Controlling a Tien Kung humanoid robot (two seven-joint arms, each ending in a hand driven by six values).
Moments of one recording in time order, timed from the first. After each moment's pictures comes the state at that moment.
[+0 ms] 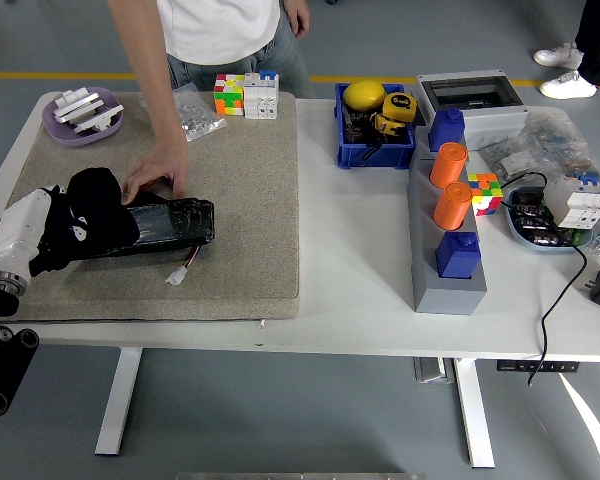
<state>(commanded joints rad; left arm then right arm) -0.24 0.21 -1.45 -0.97 2.06 0.28 -0.14 -0.03 -0.19 1.88 0.18 -1.16 0.02 -0.06</state>
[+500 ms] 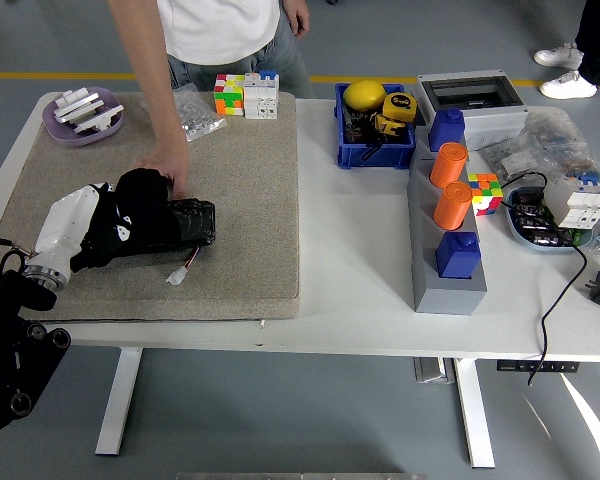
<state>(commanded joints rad) -0.27 0.20 -1.30 -1.01 2.04 0.27 -0.13 -0.02 -0.19 1.89 0.18 -1.17 0.02 -0.05</state>
